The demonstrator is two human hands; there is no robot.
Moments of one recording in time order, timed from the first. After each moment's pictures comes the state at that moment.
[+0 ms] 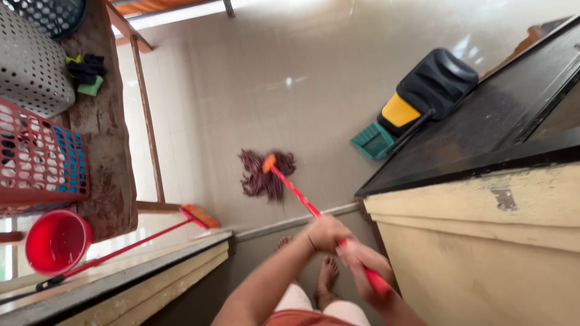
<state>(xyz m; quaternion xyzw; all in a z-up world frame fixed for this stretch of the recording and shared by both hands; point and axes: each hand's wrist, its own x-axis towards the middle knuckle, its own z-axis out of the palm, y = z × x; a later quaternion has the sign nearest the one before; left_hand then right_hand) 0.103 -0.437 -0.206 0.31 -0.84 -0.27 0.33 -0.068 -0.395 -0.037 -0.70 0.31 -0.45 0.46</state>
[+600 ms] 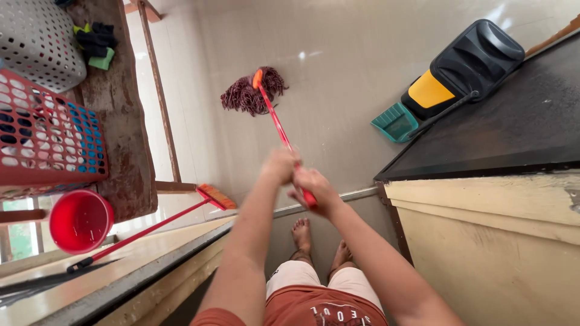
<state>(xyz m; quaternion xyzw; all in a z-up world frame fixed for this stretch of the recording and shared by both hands) 0.328 -0.511 -0.221 0.61 -0.78 -0.15 -0.03 0.136 -0.495 -0.145 -0.87 0.26 -0.20 0.36</state>
